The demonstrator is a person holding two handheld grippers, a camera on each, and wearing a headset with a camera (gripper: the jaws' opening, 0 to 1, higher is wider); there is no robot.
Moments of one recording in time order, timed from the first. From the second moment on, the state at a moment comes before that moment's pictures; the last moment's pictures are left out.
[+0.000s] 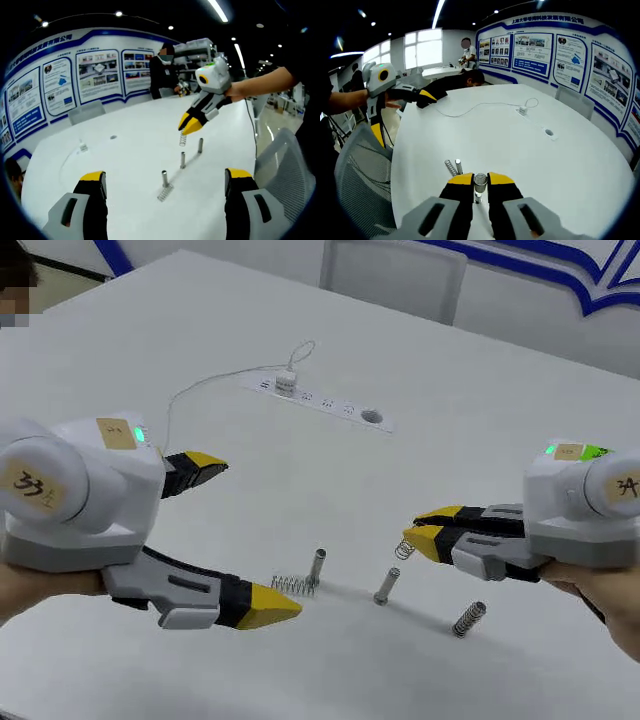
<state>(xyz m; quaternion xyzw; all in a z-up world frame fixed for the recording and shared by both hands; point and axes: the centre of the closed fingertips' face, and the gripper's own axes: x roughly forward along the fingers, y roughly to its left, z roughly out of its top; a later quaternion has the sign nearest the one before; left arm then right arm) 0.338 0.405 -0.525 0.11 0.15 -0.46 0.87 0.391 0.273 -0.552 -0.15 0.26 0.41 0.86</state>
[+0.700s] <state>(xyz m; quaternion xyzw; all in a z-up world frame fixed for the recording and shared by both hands) 0.343 0.414 -0.536 0.11 0.16 -0.44 0.88 0.392 0.275 -0.586 -0.15 0.30 0.41 0.85</state>
